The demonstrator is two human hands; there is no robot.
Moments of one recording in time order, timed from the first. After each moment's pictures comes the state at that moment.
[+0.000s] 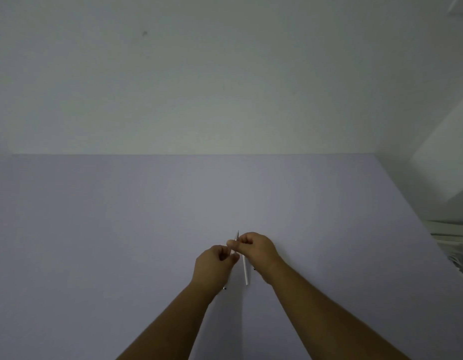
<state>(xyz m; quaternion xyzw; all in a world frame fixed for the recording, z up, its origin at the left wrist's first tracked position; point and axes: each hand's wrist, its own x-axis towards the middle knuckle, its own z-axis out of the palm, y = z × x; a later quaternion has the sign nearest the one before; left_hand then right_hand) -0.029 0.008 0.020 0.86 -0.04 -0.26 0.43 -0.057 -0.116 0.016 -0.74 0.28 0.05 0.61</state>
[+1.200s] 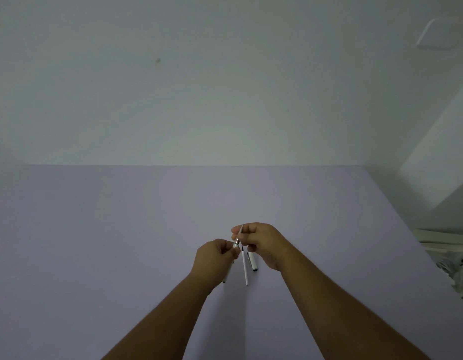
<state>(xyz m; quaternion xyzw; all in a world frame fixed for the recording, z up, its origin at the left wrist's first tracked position) -0.038 0.018 0.069 0.86 -0.08 -0.25 0.44 -0.064 -0.126 0.061 -0.69 0.21 0.06 0.69</state>
